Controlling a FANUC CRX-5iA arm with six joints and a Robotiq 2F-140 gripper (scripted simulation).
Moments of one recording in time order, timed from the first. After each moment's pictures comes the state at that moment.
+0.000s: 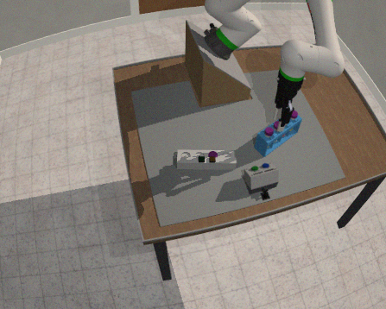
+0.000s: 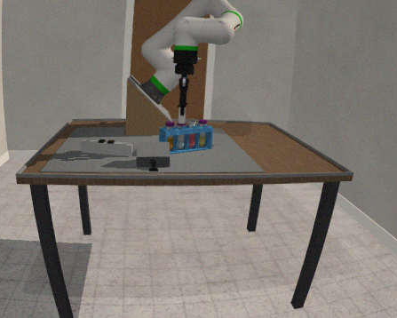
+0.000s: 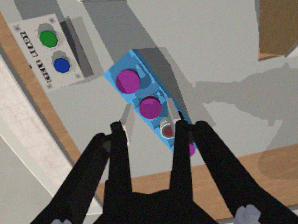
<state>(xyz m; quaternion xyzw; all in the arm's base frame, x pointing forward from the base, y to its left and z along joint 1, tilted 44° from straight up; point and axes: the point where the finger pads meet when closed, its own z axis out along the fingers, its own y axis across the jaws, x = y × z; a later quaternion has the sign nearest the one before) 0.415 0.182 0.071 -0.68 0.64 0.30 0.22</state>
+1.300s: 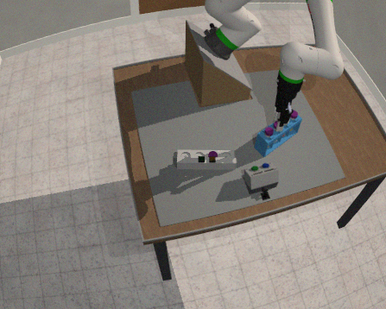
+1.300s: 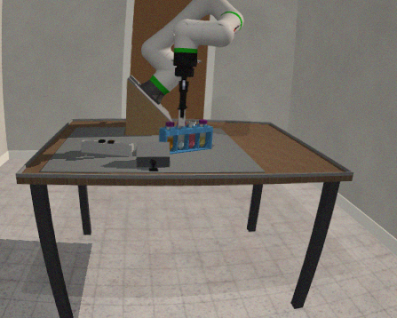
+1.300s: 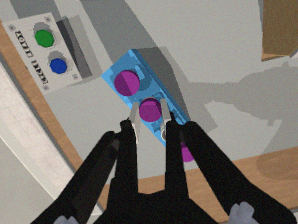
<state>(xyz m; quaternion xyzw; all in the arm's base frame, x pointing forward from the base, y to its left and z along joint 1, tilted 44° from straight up) 0.414 0.189 0.064 -0.68 0.64 0.30 0.22</state>
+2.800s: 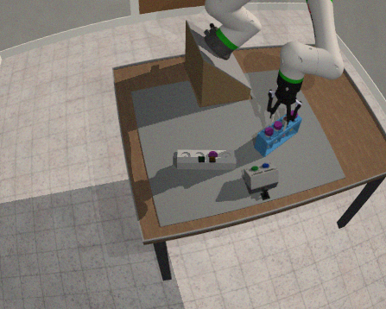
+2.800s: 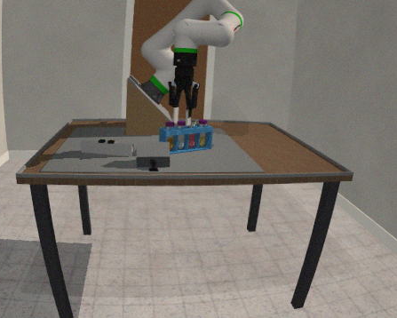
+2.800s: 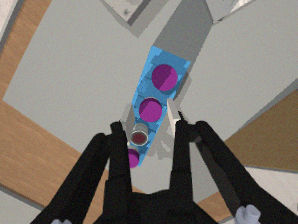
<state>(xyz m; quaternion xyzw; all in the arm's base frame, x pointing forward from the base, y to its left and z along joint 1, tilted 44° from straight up) 0.414 0.189 0.064 -0.90 0.22 0.15 0.34</state>
